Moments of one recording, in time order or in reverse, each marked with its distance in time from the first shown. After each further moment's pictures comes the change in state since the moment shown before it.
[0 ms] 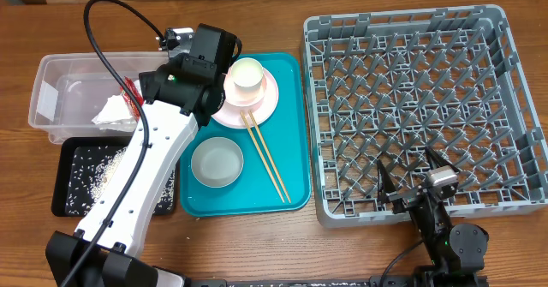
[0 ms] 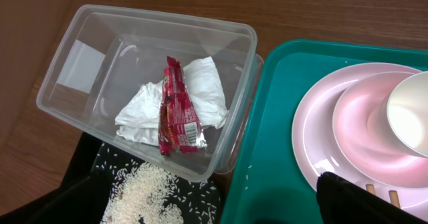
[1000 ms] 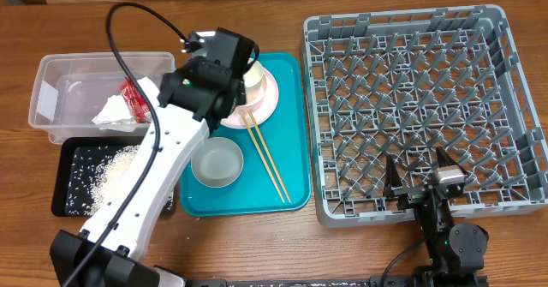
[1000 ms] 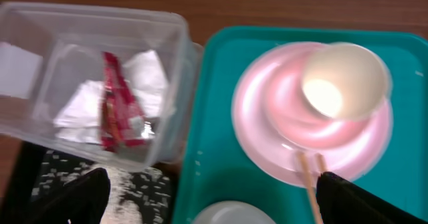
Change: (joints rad) left arm -0.059 0.000 0.000 0.024 0.106 -0.004; right arm 0.000 0.000 0.000 -0.008 0.134 0.000
